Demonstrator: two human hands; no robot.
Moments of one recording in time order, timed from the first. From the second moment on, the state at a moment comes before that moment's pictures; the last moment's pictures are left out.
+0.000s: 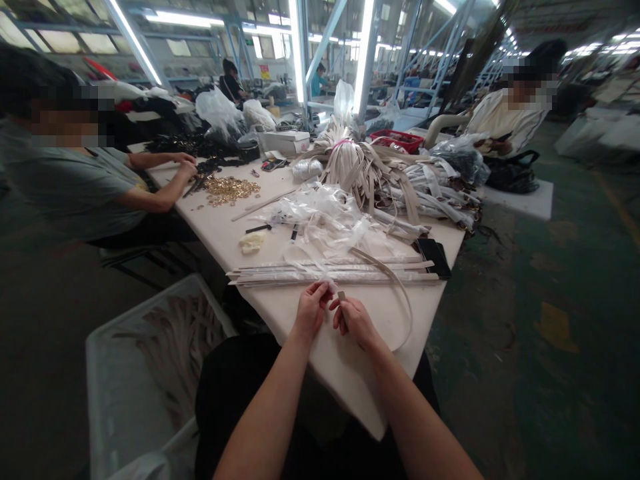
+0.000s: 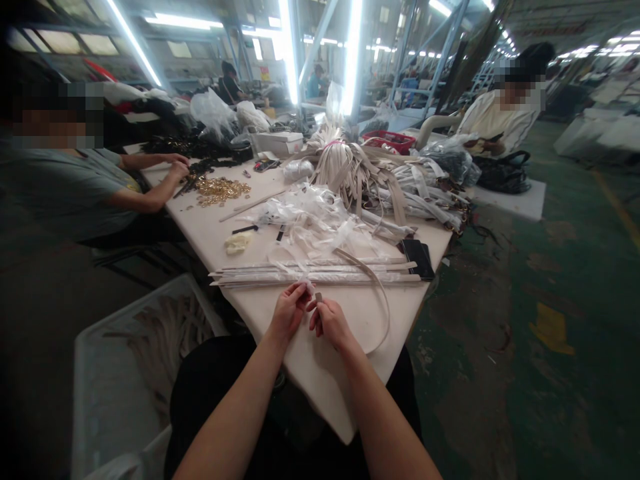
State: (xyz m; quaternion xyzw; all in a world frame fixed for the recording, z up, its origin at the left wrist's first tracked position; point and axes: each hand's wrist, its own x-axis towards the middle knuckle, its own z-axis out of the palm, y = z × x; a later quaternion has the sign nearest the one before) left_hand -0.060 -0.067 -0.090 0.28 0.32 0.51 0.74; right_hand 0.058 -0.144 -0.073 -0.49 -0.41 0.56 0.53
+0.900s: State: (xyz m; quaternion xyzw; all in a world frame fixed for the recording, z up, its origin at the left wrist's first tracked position) left_hand -0.063 -0.073 -0.083 0.37 0.34 0.43 0.75; right_hand 0.066 -0.139 -0.073 -0.56 -0.51 0.49 0.43
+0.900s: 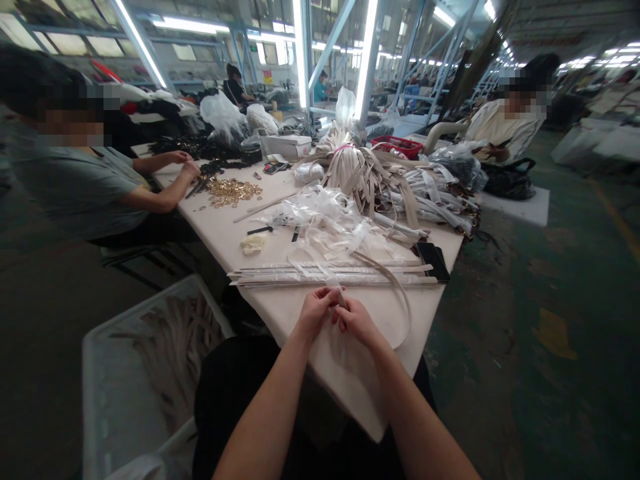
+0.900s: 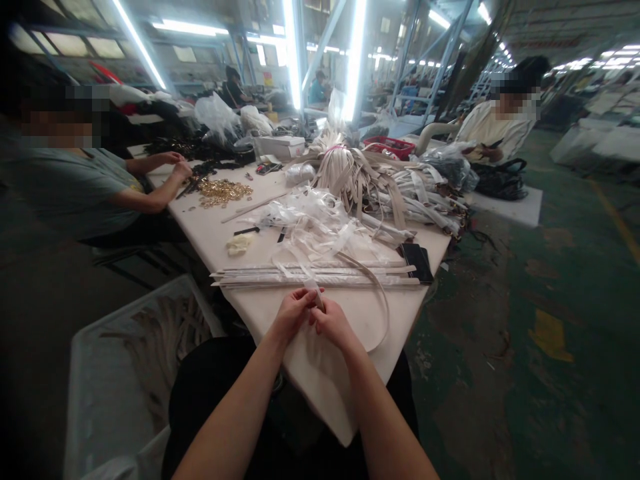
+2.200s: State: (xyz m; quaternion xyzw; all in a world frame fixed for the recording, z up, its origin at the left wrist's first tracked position) left_hand -0.048 -0.140 -0.070 0.27 0.35 0.47 0.77; right_hand 0.065 -0.181 -0.052 -0.61 -0.56 0.41 0.38
